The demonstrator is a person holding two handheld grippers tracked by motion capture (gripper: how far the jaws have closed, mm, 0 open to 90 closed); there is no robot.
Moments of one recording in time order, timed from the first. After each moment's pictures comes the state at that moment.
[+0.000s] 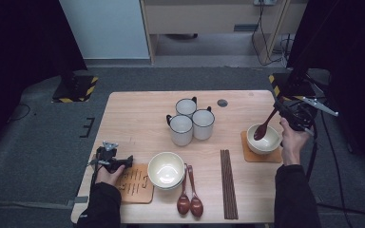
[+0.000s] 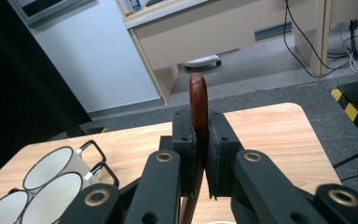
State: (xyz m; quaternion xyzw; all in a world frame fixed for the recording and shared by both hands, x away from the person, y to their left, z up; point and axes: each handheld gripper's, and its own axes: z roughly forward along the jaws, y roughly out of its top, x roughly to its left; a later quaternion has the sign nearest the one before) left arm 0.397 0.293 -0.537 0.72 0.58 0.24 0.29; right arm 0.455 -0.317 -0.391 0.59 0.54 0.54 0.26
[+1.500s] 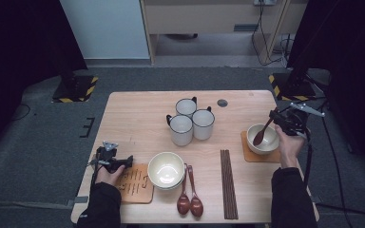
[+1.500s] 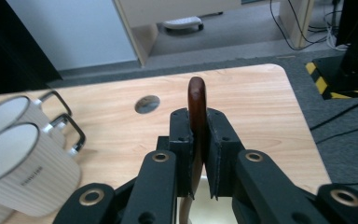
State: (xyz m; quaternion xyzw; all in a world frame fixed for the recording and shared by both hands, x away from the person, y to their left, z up) left arm 0.397 0.293 -0.537 0.72 0.58 0.24 0.29; right arm 0.459 -0.309 -0.416 0.60 0.60 0.45 0.27
